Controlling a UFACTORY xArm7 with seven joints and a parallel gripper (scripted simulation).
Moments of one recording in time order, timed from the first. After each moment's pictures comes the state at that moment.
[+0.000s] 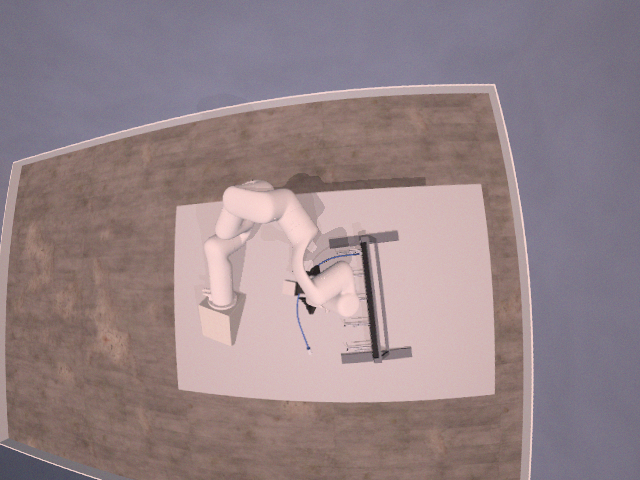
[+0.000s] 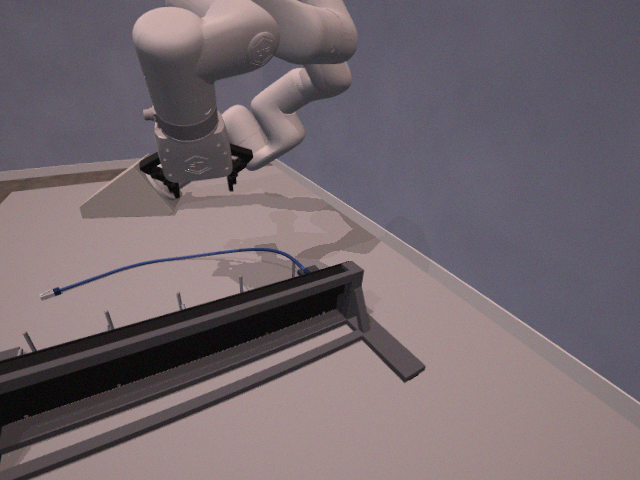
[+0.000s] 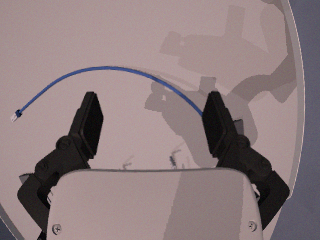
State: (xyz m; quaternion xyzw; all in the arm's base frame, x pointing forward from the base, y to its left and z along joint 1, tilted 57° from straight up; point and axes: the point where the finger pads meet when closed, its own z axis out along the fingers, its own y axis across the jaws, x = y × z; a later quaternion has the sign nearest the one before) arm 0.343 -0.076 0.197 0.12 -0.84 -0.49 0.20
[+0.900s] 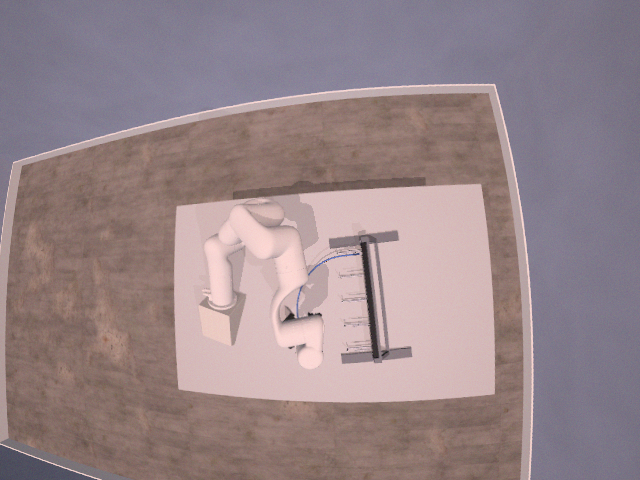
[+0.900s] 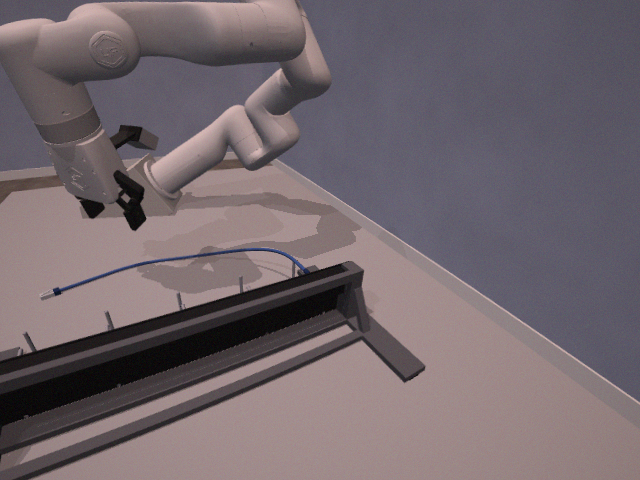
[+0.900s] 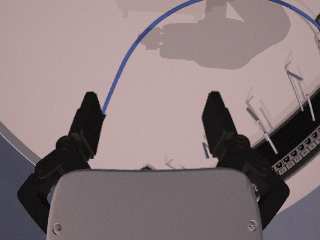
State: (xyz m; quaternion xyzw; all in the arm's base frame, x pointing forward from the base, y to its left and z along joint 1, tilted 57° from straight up) arm 0.355 -0.125 0.052 -0.23 -0.82 -0.49 0.19
